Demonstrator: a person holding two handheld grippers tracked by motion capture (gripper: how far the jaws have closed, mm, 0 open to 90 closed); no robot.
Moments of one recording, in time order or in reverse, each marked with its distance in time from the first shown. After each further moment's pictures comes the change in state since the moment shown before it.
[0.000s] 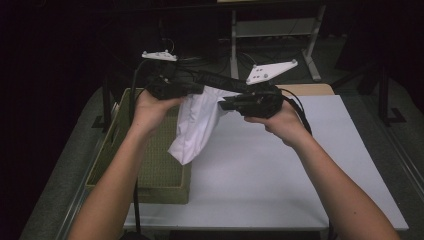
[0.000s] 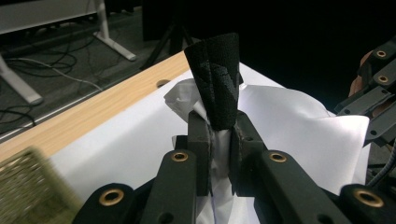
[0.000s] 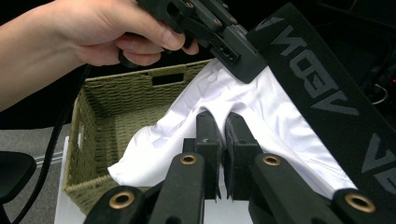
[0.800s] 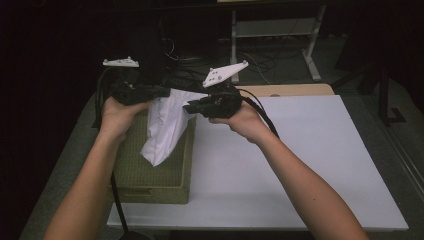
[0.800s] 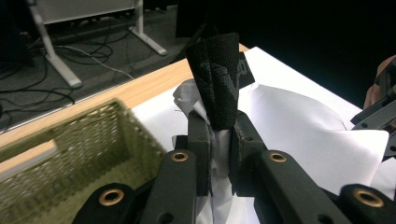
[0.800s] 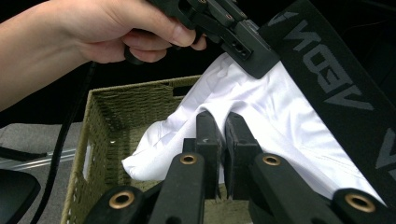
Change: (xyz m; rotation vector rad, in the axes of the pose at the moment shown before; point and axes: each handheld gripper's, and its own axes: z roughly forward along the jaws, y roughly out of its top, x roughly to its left) left arm 0.046 -0.037 -0.058 -0.010 0.110 -0.066; right arm 0.017 0.022 0.076 0.022 0.089 -0.020
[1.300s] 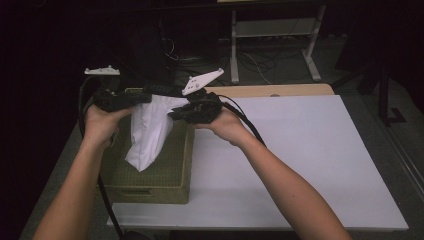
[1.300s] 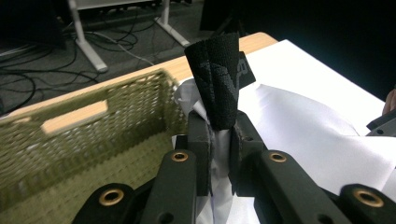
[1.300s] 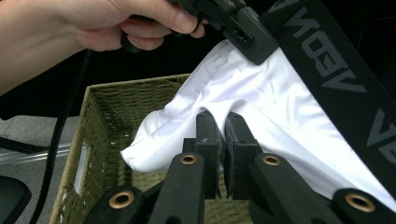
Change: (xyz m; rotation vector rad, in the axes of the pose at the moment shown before) left arm 0.033 -0.030 -0.026 0.014 0.088 -0.058; right arm 0.007 -0.001 0.048 0.034 0.037 -0.012
